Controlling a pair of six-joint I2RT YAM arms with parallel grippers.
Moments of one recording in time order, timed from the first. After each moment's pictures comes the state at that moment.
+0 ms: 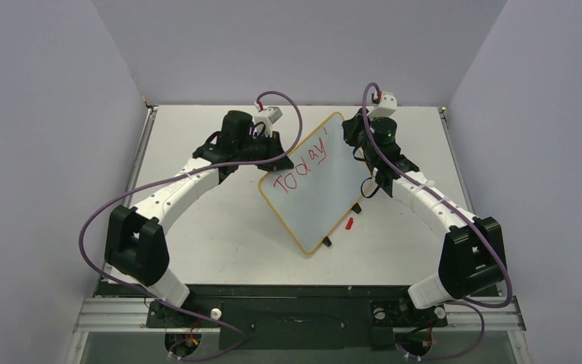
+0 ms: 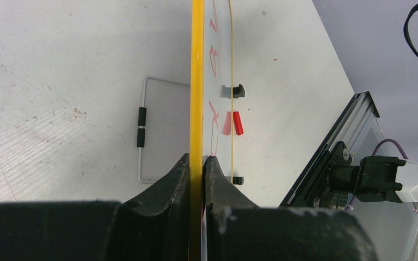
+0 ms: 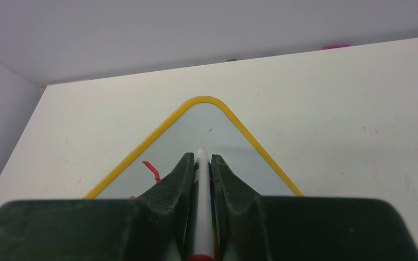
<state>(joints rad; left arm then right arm) -0.48 1.61 1.34 -0.30 0.50 -0.35 0.35 1.47 1.08 0.22 0.11 0.38</state>
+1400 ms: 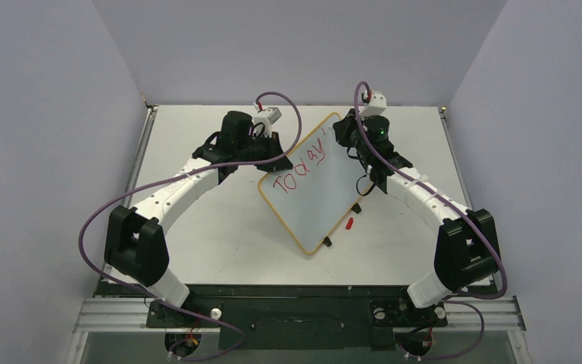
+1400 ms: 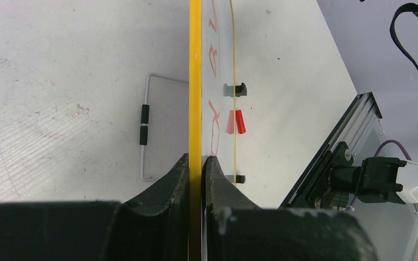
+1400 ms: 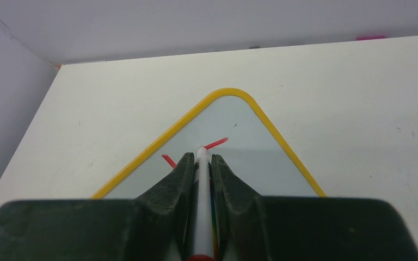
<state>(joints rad) -0.48 1.60 1.33 -0.31 0.49 -0.35 0.38 1.54 1.12 0.21 0.05 0.38</state>
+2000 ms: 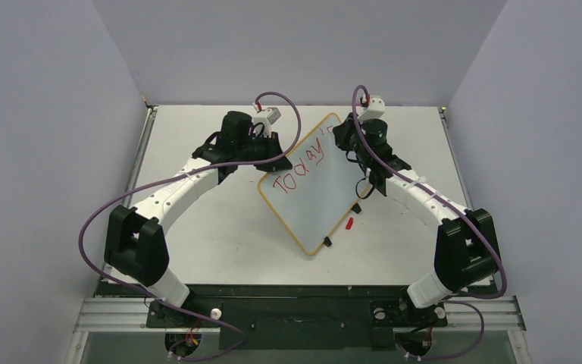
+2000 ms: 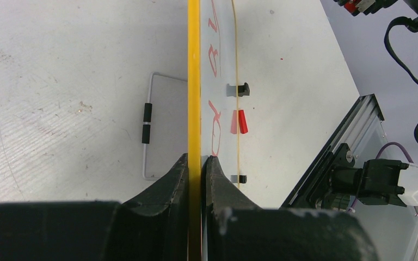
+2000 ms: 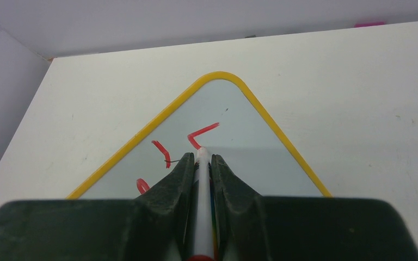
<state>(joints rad) -0.48 1.60 1.33 -0.32 0.48 -0.36 0.39 1.54 1.09 0.21 0.06 0.38</state>
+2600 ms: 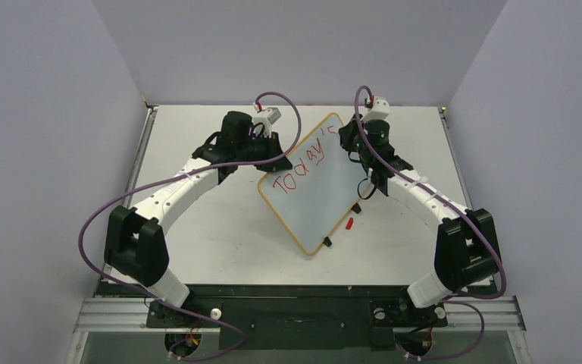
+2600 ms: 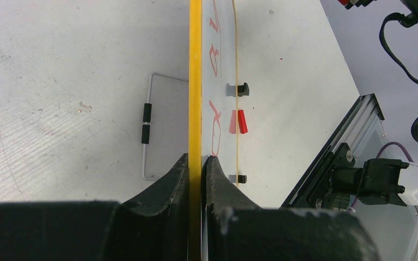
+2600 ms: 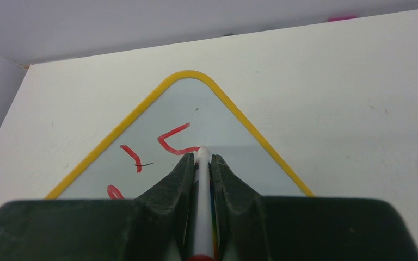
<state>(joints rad) -0.48 1.60 1.33 -0.32 0.48 -0.36 0.37 1.53 1.08 0.20 0.10 0.38</state>
